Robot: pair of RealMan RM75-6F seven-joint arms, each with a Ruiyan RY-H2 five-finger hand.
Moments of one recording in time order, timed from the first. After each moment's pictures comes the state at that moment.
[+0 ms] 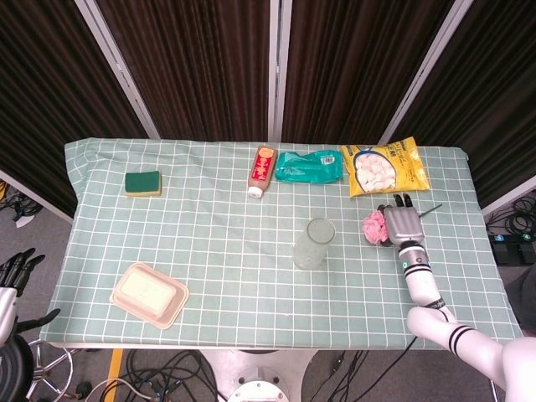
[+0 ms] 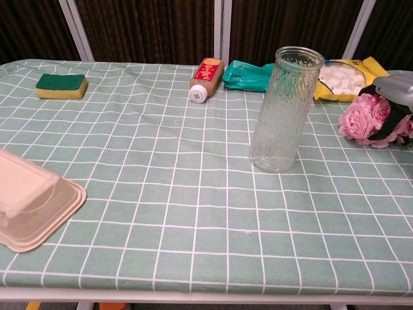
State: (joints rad) left arm -0.02 -1.16 0.01 -1.39 1.56 1.55 -0.31; right arm 0.66 -1.61 0.22 -1.00 -0.96 0.81 -0.38
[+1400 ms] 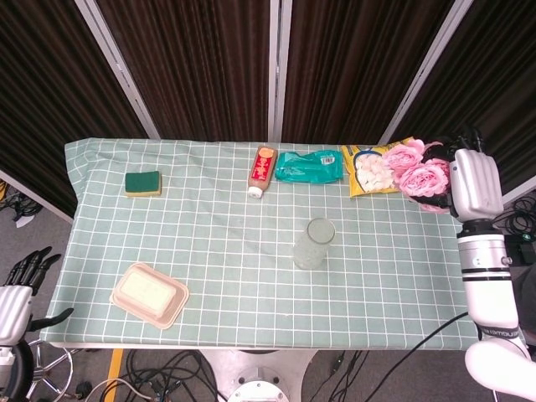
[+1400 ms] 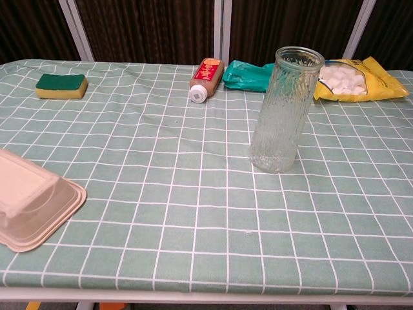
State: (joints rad) left arm -0.04 -1.17 0.02 -1.43 1.60 1.55 -0.26; right arm 0.53 -0.88 0.59 -2.11 -0.77 1.21 -0.22
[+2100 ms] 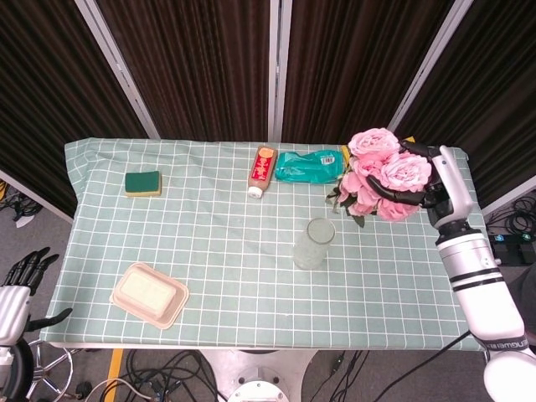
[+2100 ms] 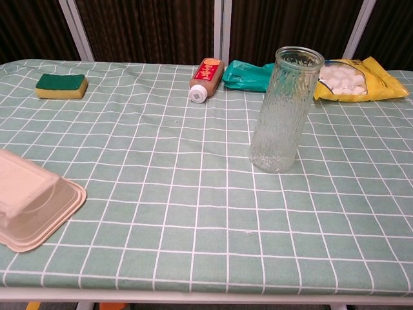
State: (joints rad) left arm -0.04 -1.18 0.02 -1.41 1.58 1.54 -0.30; right arm 0.50 -0.73 0.87 -2.30 -0.47 0.93 0.52
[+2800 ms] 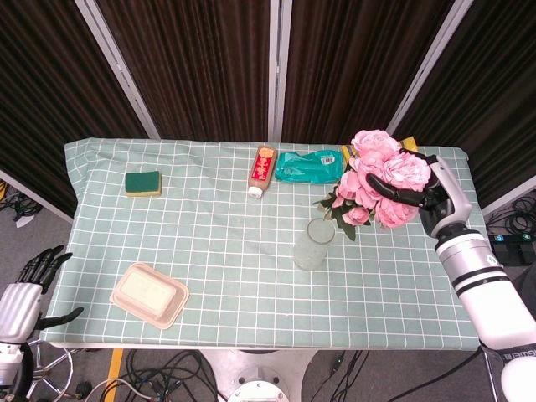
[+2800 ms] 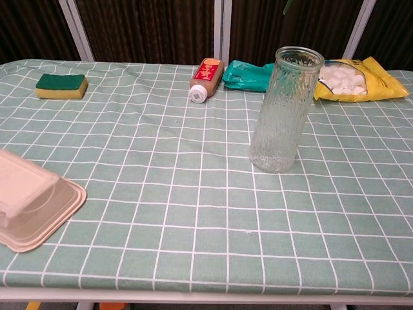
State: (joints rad) left arm -0.06 -1.17 0.02 -1.46 1.63 1.54 -0.29; right arm 0.65 -0.47 0.89 -2.36 0.04 0.81 0.60
